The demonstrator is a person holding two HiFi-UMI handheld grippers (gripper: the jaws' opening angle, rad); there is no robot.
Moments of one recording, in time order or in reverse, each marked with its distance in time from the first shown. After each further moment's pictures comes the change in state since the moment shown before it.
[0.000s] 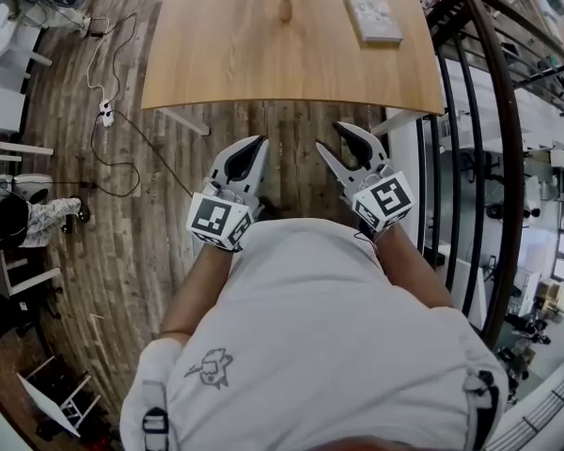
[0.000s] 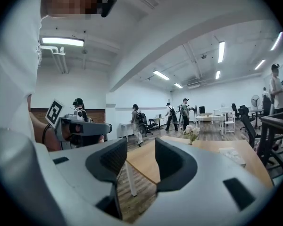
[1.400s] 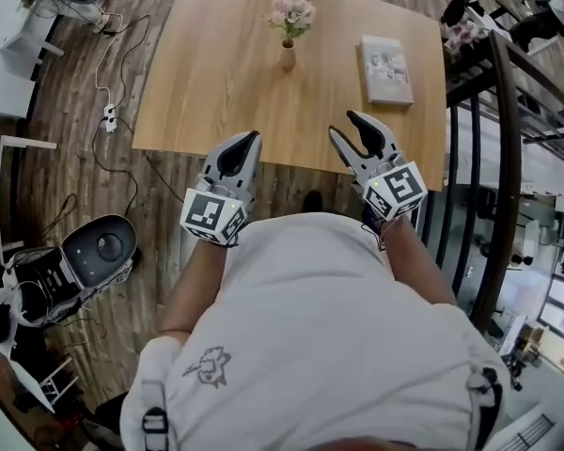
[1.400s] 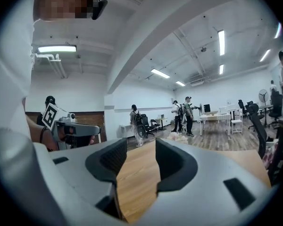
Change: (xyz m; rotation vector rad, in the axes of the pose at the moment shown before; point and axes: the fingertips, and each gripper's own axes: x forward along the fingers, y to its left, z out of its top) left arm 0.177 0.103 0.031 0.034 0.009 0.162; right arm 0.109 -0.221 0.033 0.023 -0.004 0.088
